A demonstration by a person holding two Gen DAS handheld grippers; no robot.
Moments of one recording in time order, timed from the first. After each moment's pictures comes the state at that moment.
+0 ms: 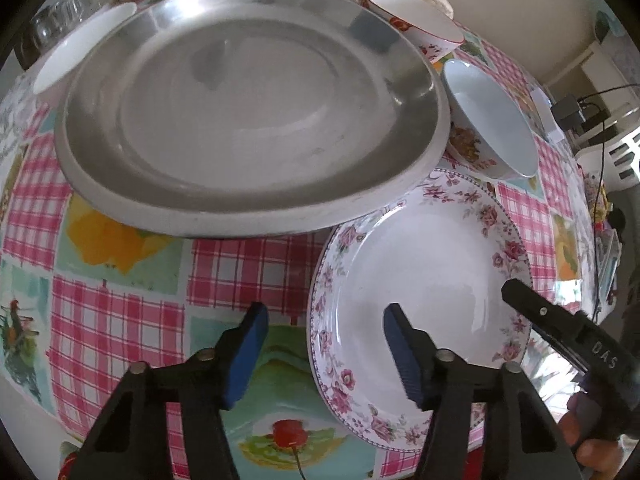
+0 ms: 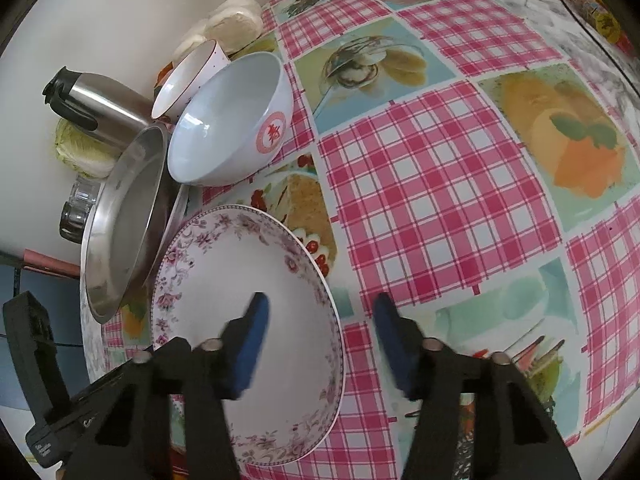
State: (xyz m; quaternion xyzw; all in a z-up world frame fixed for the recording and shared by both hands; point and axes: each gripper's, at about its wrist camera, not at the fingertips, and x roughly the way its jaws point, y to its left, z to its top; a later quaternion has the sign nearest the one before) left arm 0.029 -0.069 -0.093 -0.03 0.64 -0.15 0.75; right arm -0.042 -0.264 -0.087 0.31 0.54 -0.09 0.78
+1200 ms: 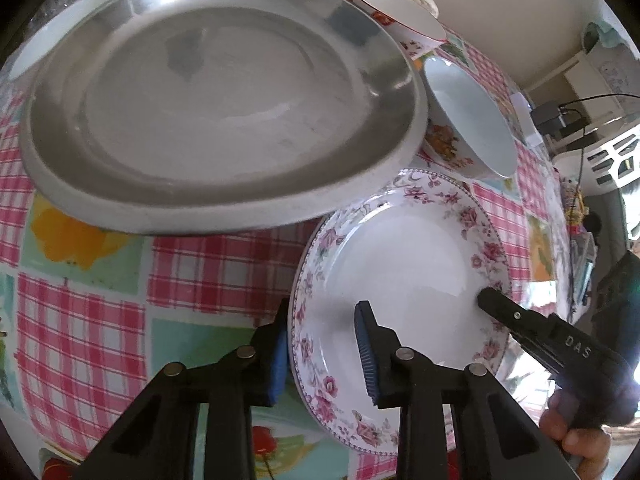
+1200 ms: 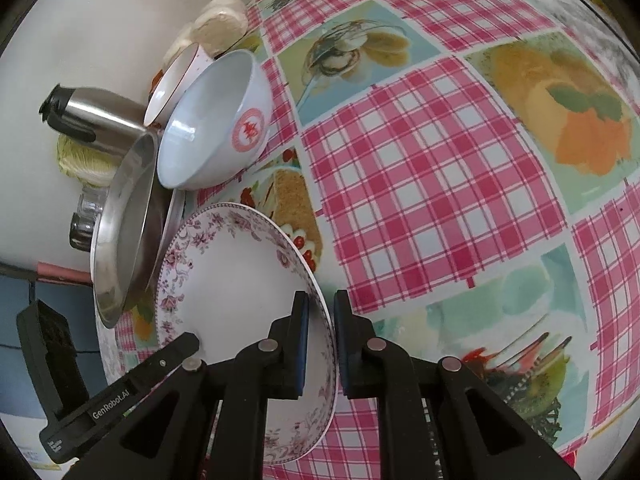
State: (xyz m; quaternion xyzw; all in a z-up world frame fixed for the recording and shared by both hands) left arm 0.033 -0.074 -0.111 -0.07 0.64 -0.20 0.74; right arm -0.059 -0.288 -0.105 0.35 0.54 -0.08 0.76
